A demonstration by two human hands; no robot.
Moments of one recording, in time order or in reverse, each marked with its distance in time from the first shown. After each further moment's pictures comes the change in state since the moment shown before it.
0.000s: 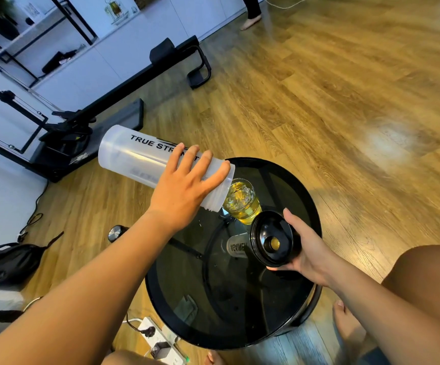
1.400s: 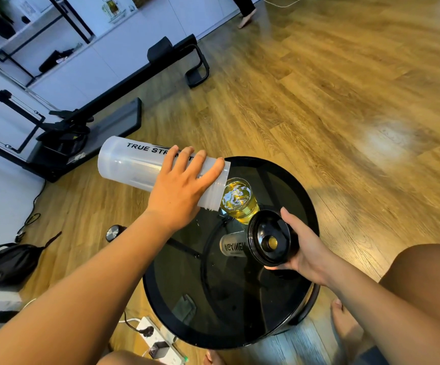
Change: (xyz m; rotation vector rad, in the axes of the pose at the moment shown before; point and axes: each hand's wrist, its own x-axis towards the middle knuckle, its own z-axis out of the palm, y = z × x) left_hand 0.001 0.003 0.010 -0.096 -0.015 -0.100; right_hand -0.005 -0.004 0.004 -0.007 0.006 0.017
